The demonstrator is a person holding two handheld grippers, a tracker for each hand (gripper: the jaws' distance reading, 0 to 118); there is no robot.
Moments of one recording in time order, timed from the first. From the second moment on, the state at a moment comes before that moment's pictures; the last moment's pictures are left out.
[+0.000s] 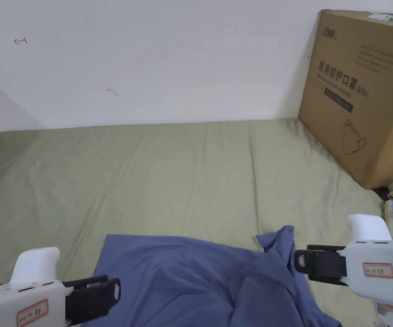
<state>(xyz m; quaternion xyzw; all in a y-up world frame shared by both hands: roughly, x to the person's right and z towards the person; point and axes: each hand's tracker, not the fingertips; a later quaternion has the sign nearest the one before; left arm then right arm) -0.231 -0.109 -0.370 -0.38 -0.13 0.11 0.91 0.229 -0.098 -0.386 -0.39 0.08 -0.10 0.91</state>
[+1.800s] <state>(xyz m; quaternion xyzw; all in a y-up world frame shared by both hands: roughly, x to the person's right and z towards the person) -0.272 -0.236 -0.573 -0.49 0.01 0.07 0.87 0.288 -0.243 -0.574 -0.55 0.04 -0.16 0.82</state>
